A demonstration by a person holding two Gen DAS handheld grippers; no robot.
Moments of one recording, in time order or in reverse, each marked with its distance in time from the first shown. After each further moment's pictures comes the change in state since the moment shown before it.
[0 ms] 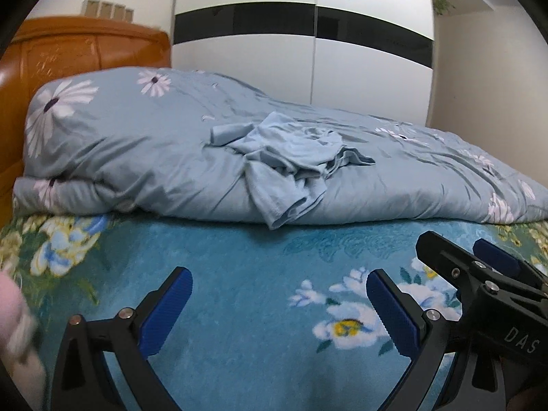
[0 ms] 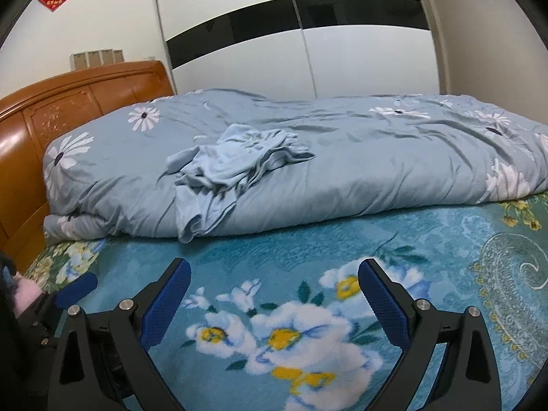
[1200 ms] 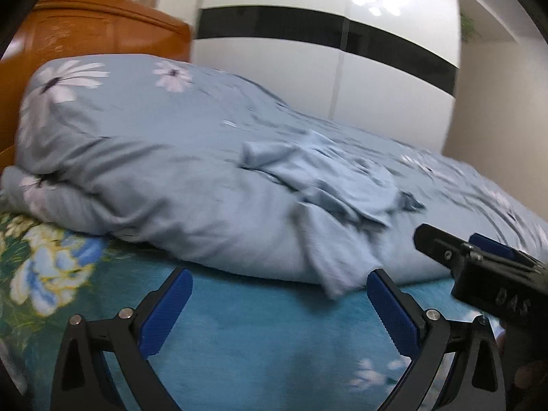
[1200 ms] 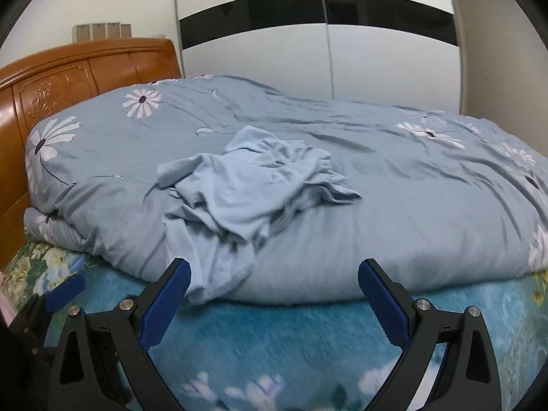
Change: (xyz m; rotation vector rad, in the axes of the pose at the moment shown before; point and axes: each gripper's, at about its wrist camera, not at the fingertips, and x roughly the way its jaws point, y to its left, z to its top) left arm 0.050 0.081 0.035 -0.158 -0.015 0.049; right arm 0.098 0.052 0.069 -0.096 0.058 0.015
